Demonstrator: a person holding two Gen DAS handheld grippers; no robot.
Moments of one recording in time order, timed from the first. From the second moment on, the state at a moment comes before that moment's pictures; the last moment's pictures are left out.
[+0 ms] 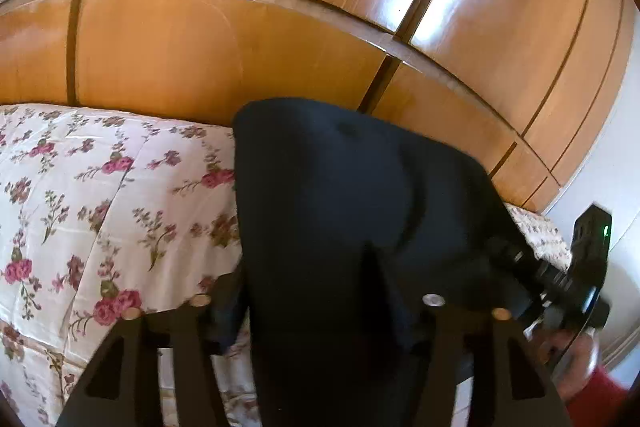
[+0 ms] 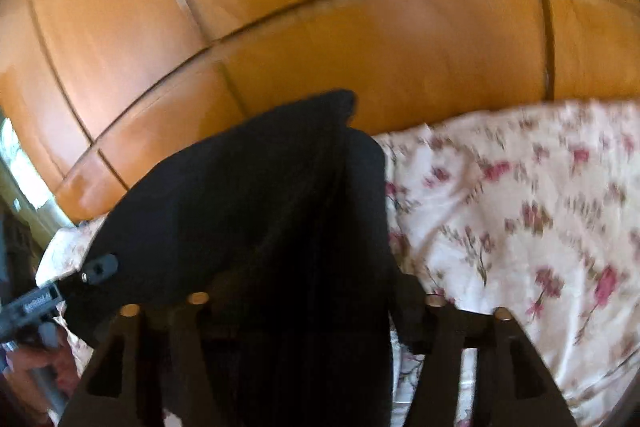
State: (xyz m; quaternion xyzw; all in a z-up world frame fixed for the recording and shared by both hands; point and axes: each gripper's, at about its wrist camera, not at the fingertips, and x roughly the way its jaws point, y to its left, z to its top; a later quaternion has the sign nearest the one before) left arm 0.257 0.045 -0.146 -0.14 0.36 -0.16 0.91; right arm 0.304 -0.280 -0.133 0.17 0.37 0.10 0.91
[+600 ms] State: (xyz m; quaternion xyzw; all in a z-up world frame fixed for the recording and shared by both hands) left arm 0.168 0.017 -0.137 -0.08 0.37 -0.10 0.92; right arm 0.241 -0.251 -0.107 0.09 0.36 0.01 0.93
